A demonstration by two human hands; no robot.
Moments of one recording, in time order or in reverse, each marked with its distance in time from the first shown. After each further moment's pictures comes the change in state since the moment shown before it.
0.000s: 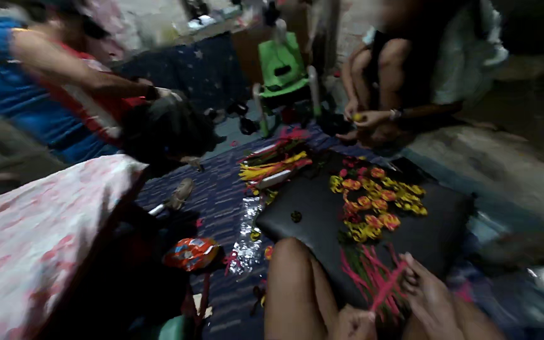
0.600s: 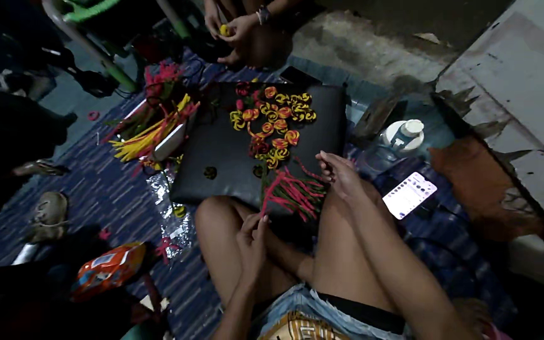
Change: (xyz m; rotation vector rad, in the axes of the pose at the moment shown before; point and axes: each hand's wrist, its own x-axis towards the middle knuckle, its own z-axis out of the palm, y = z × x) left_hand 0.012 0.005 -0.047 0.276 0.291 0.103; right_hand -0.002 -0.035 -0.019 -0.108 0.062 -0.005
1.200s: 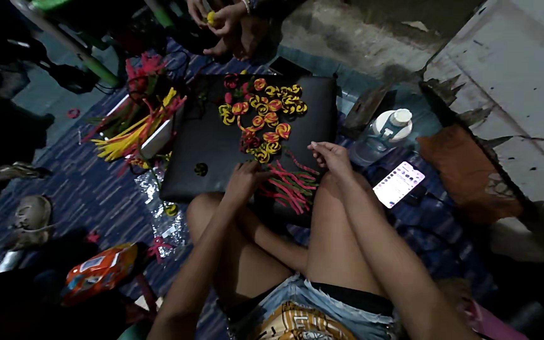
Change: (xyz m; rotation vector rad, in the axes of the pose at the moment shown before) left_hand 0.143 -0.019 0.002 0.783 -0.666 0.559; right_hand 0.024 0.003 -0.010 -0.295 0.041 -0.146
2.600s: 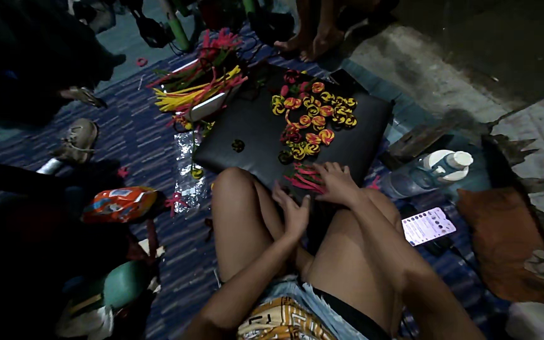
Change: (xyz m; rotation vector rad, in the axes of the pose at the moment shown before) left_hand -0.020 0.126 0.073 -0.884 0.725 -1.028; right_hand 0.001 0.003 0.045 -1.367 -0.743 -0.225
